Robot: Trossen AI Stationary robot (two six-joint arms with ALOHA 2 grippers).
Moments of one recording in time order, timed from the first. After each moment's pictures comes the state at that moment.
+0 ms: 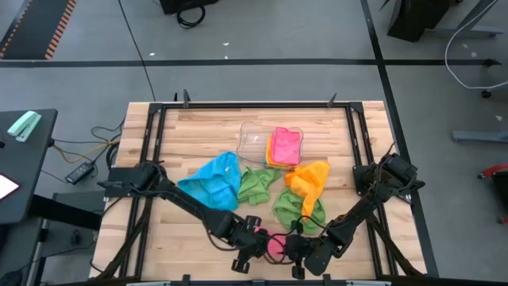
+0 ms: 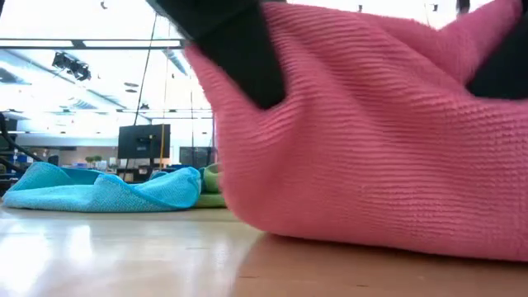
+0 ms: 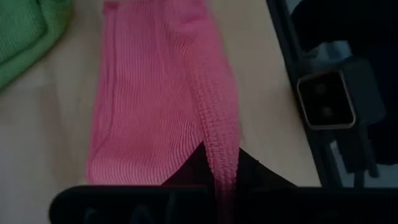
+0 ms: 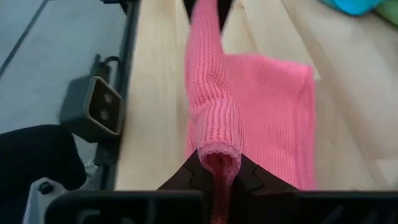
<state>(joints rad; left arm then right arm) -0.51 2.11 1.65 -0.55 0.01 -0.27 0.81 1.91 1.02 0.11 0.56 0.76</state>
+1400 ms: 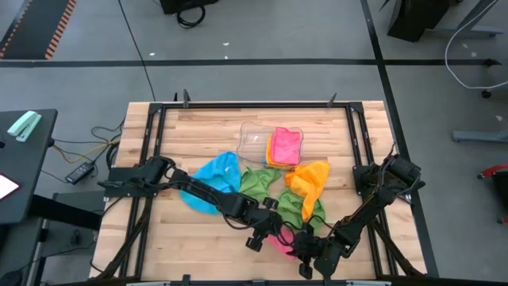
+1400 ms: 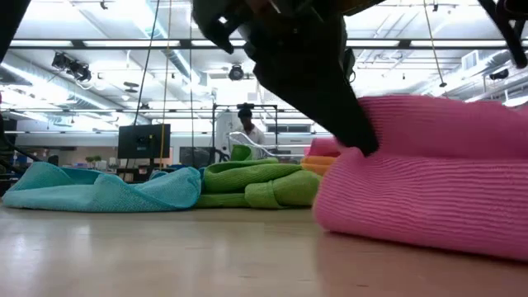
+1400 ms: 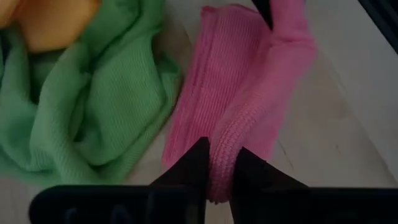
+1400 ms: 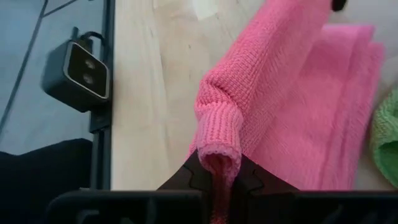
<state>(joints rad) -0.36 2.17 1.65 -0.40 -0.05 0.09 0.87 1.90 0.91 0.14 0.55 1.02</state>
